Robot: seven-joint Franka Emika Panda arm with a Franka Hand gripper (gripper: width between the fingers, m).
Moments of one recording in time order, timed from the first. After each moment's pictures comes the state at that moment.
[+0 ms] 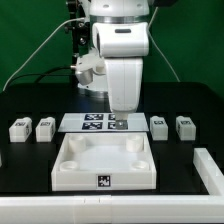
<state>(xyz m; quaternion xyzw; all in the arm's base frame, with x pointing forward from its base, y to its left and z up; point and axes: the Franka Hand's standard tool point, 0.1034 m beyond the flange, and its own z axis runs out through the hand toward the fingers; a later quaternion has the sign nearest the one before) 0.499 0.011 0.081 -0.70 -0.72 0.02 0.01</state>
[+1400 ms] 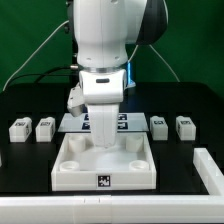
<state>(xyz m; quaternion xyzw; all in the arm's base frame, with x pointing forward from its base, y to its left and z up) 0.444 -0.010 0.013 -0.71 -0.70 0.03 0.05</state>
